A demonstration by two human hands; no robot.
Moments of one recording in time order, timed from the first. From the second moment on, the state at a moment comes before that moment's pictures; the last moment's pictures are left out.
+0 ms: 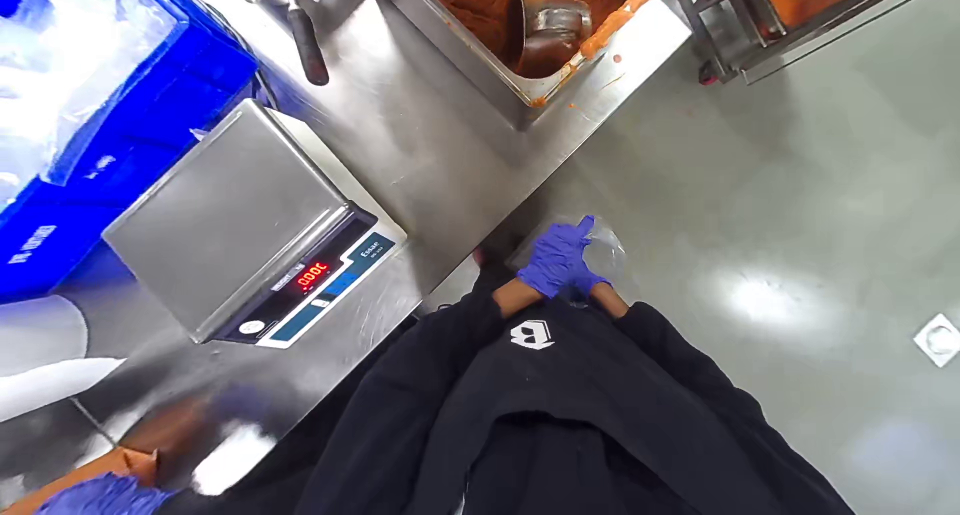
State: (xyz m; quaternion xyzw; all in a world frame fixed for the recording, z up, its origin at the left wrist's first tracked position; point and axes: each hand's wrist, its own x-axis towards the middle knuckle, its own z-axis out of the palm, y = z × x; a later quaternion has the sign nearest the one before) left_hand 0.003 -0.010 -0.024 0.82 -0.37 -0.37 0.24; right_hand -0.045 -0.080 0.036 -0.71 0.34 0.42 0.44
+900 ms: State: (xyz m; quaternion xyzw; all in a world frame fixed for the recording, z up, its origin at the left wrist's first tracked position) left_hand 0.092 0.189 0.139 0.72 0.06 -0.20 0.67; right_hand 0.144 -0.105 0.235 -0.88 -0.28 -0.05 0.38
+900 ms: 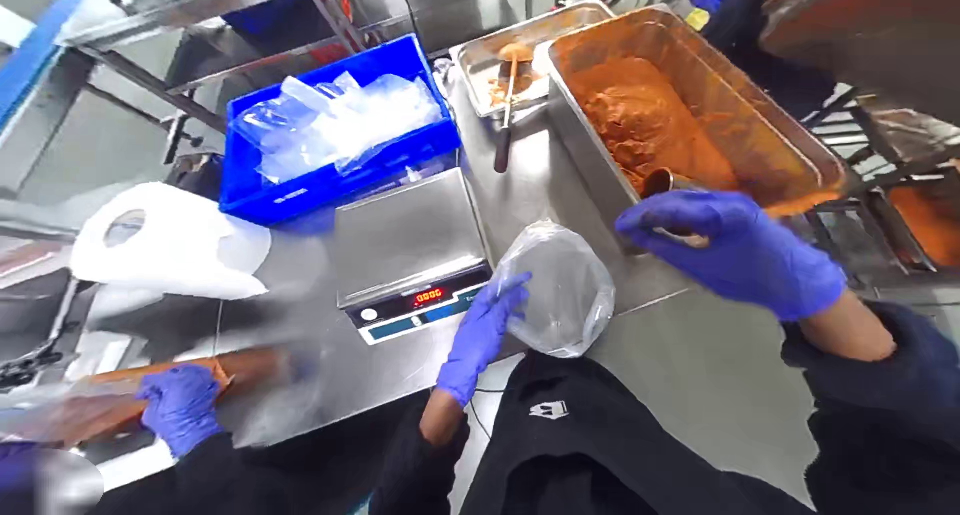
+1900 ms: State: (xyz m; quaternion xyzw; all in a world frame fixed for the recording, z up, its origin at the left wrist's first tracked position) left_hand 0.205 0.141 0.161 0.85 0.13 -0.12 0.50; right_hand 0.285 -0.239 0.193 -0.95 -0.06 0.30 0.05
